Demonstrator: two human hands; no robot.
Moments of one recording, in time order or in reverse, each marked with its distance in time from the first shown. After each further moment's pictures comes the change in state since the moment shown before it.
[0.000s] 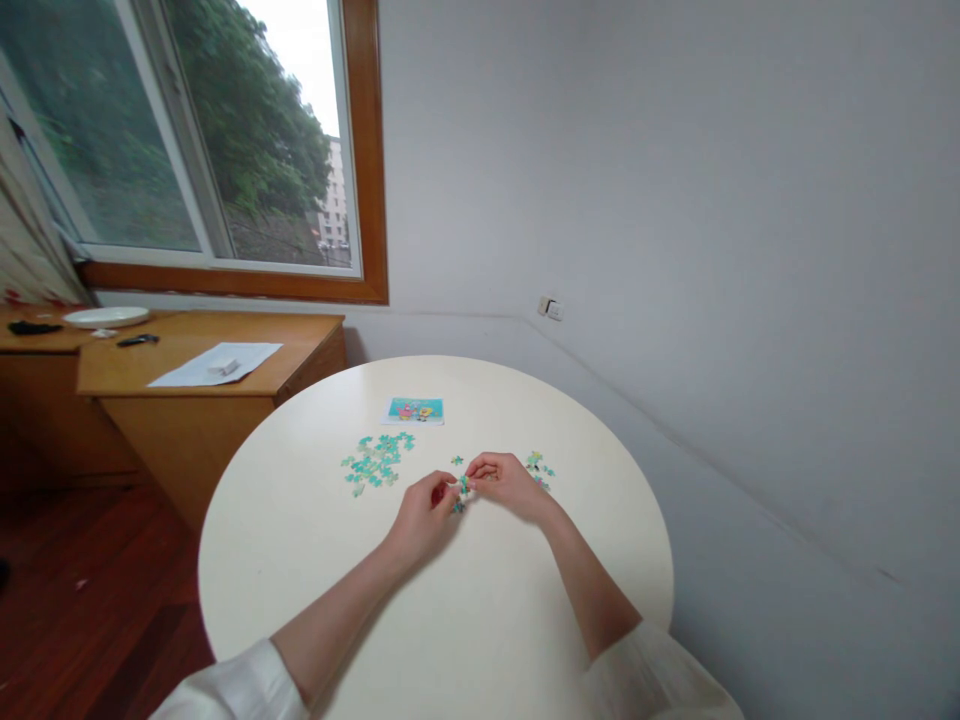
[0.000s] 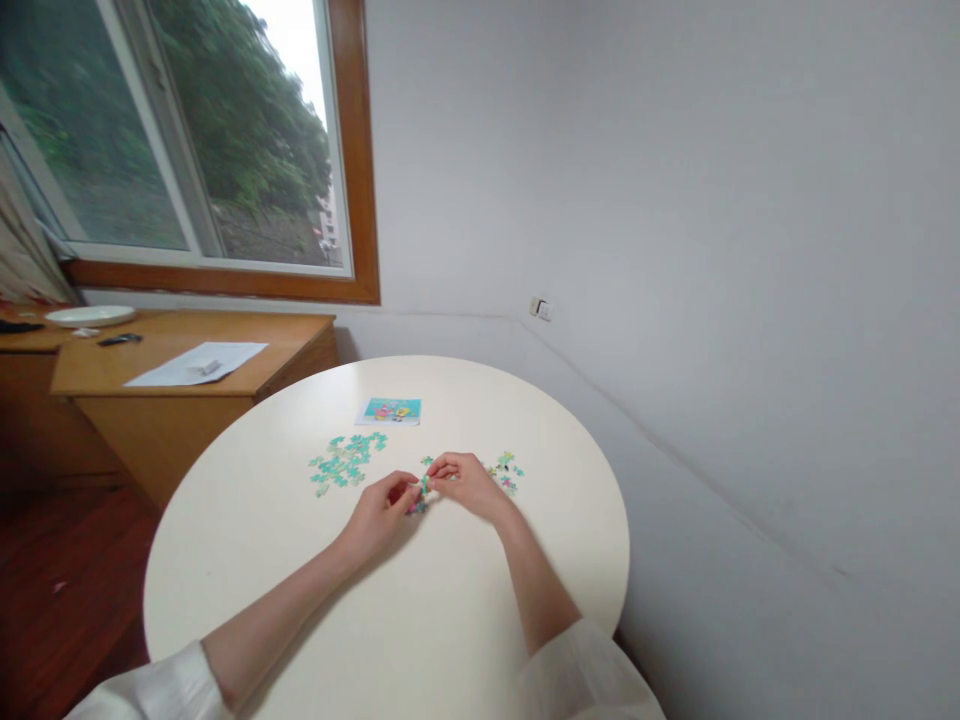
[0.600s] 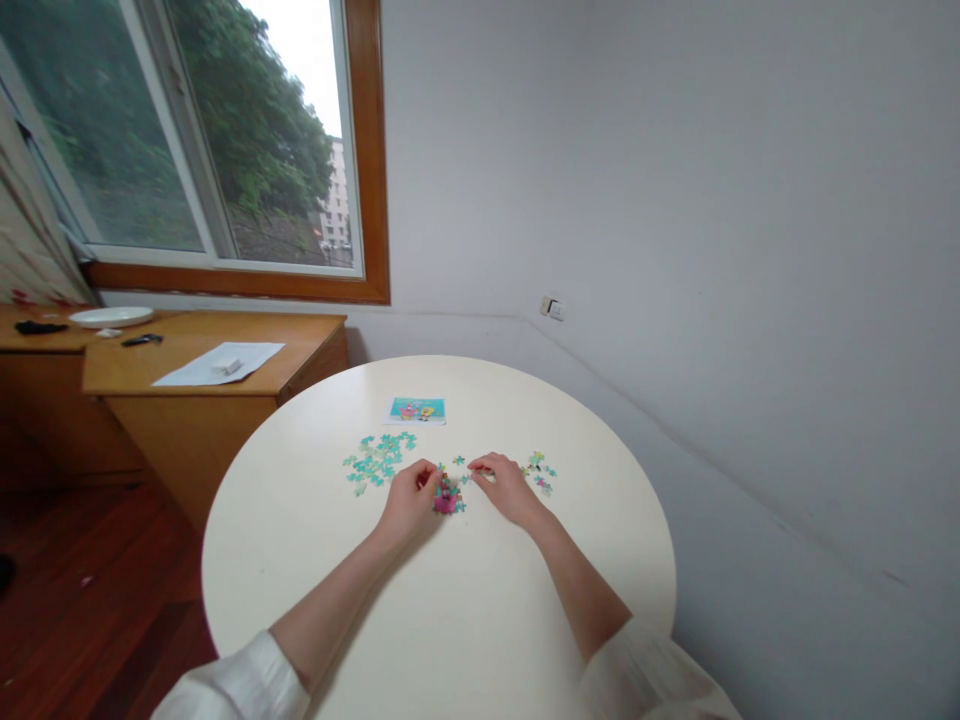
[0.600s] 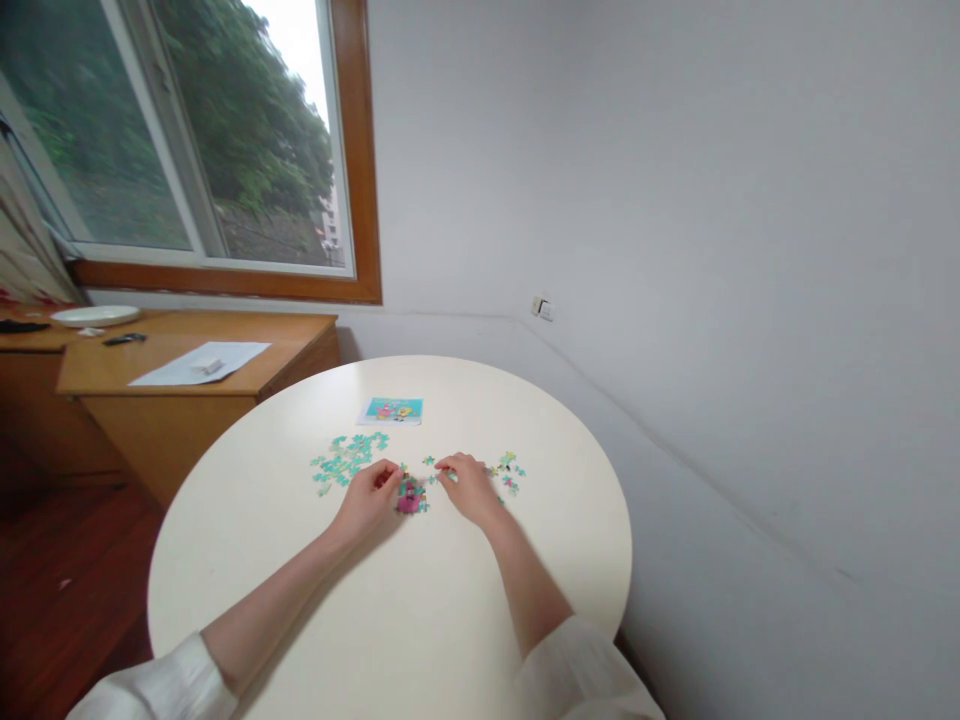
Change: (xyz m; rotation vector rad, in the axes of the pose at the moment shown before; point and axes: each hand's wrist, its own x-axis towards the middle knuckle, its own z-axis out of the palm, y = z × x) left_hand 0.017 -0.018 -0.011 -0.120 0.165 -0.040; right_hand 0.007 0.021 0.007 -0.613 0.239 -0.054
